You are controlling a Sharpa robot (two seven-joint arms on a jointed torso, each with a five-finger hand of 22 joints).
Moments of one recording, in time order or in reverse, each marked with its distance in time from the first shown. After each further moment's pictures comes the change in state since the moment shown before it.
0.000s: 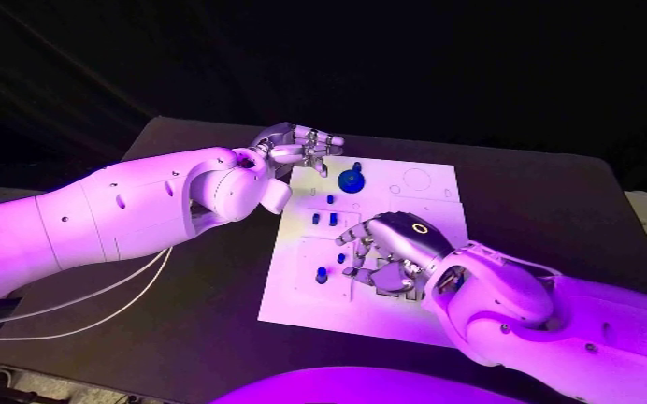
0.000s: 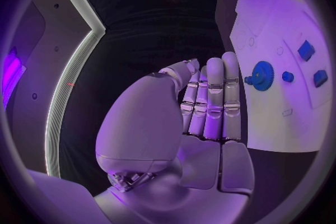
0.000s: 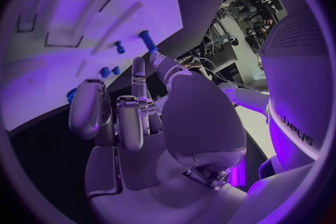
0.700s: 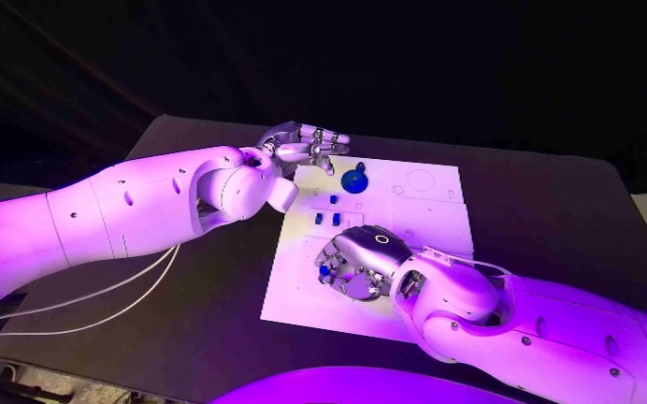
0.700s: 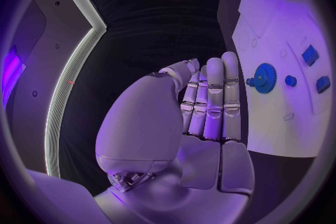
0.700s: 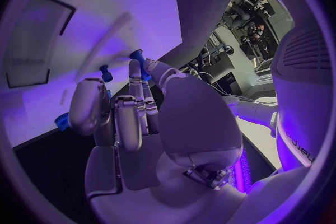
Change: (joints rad) left arm 0.000 0.010 0.003 0.002 0.022 -0.012 0.007; left_hand 0.004 -0.004 0.003 0.003 0.000 0.000 0.000 0.000 0.000 0.010 0.000 0.000 0.001 0.000 0.000 0.000 0.002 0.000 0.004 -0.004 0.000 0.001; right arm -0.040 0.183 -0.011 -0.135 -0.033 0.108 -0.005; right_hand 0.066 0.067 0.090 -0.034 0.059 0.060 0.005 -0.037 0.018 -0.100 0.015 -0.035 -0.037 -0.002 0.020 0.000 0.000 0.000 -0.013 0.013 -0.017 0.000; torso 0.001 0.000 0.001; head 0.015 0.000
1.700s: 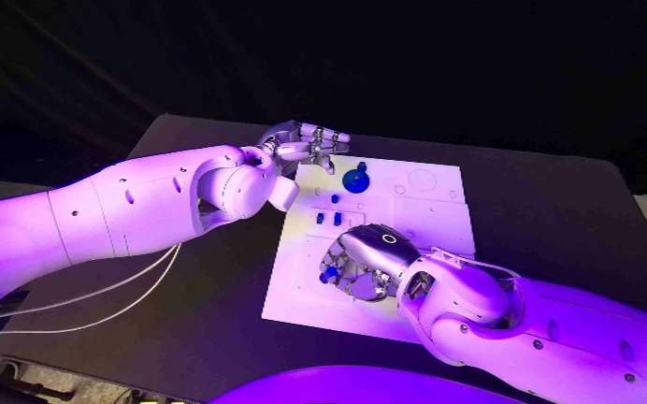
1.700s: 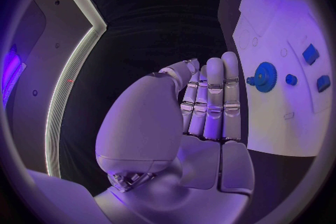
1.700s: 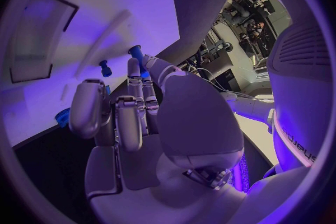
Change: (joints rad) left arm 0.000 -0.002 0.000 0.001 0.009 -0.006 0.005; left_hand 0.000 0.000 0.000 0.000 0.000 0.000 0.000 0.000 0.000 0.004 0.000 -0.004 0.000 0.003 -0.004 0.000 0.001 0.000 0.000 0.000 0.000 0.001; right arm 0.000 -0.027 0.000 0.022 0.008 -0.031 0.018; right_hand 0.058 0.019 0.015 -0.015 -0.024 0.154 -0.020 0.061 -0.004 0.011 0.000 0.037 0.001 0.000 -0.008 0.004 0.000 0.000 0.007 -0.007 0.025 0.000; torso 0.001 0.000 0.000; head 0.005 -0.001
